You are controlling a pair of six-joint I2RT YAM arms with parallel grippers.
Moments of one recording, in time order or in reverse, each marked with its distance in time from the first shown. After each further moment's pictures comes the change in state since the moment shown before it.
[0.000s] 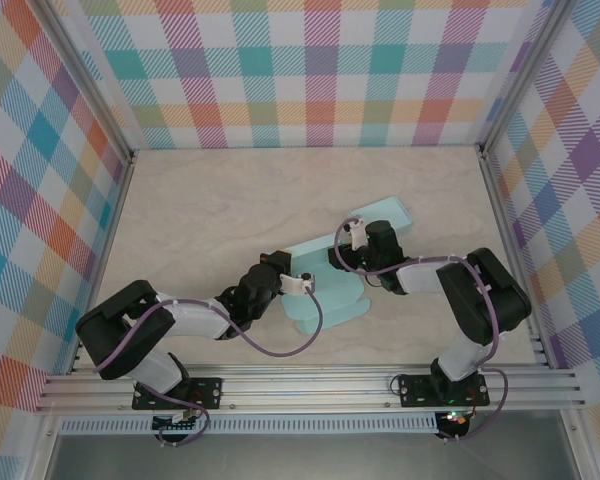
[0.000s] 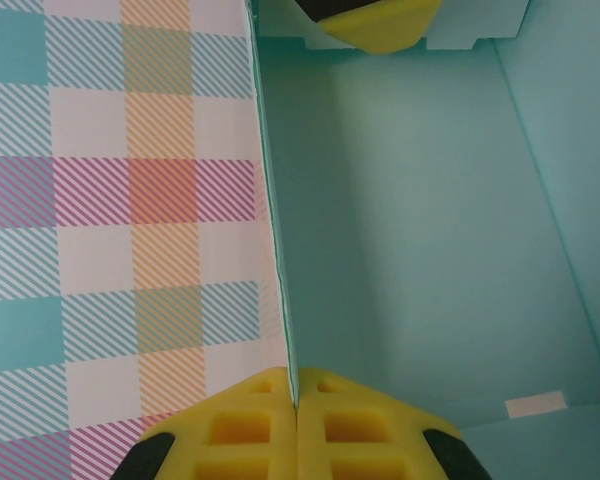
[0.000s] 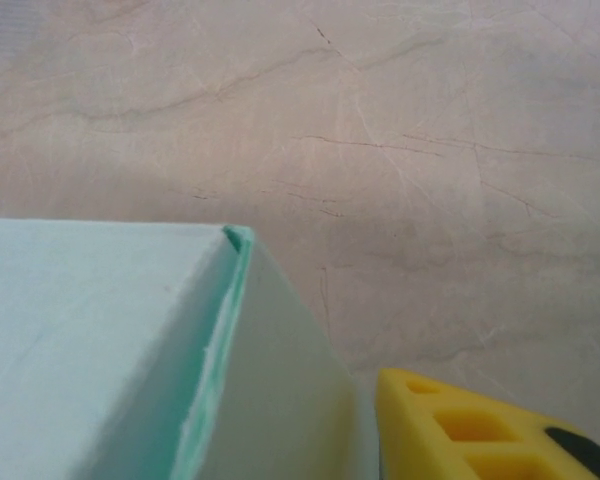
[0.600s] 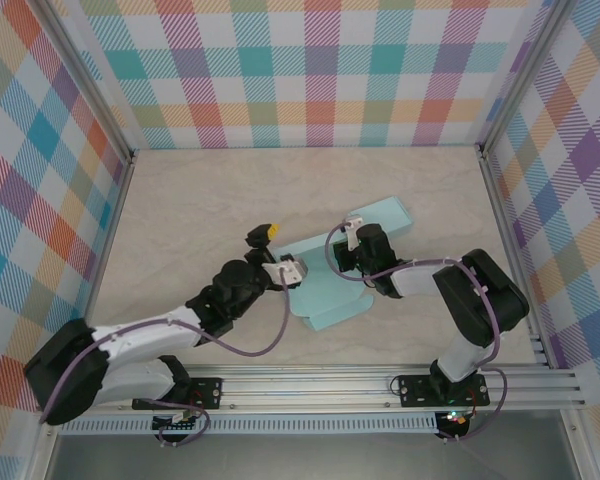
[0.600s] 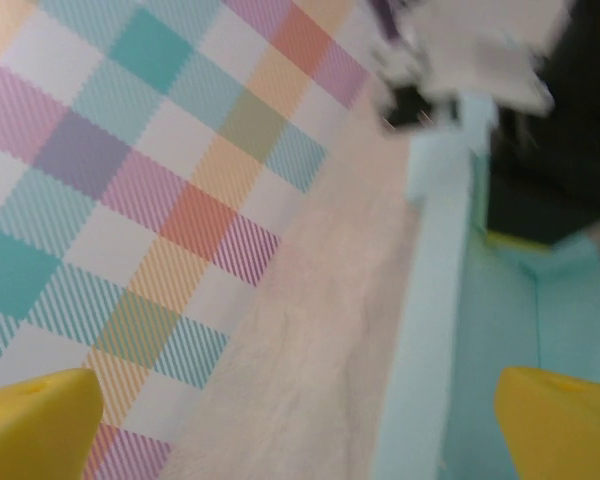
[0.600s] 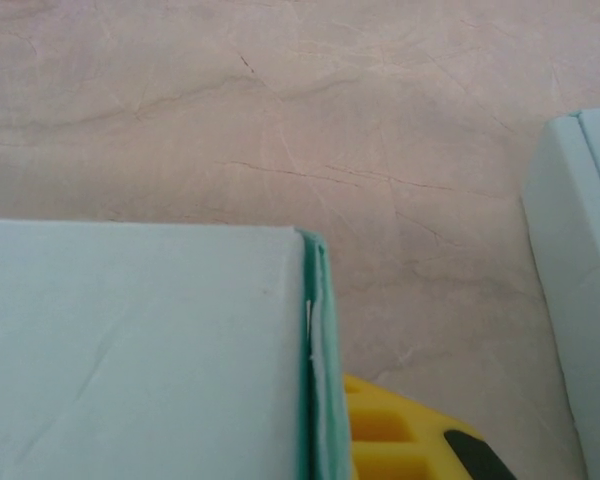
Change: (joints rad) left arm 0.009 -0.399 0.010 -0.183 0.142 -0.540; right arm 0.073 -0.010 0.002 0.000 0.256 -0.052
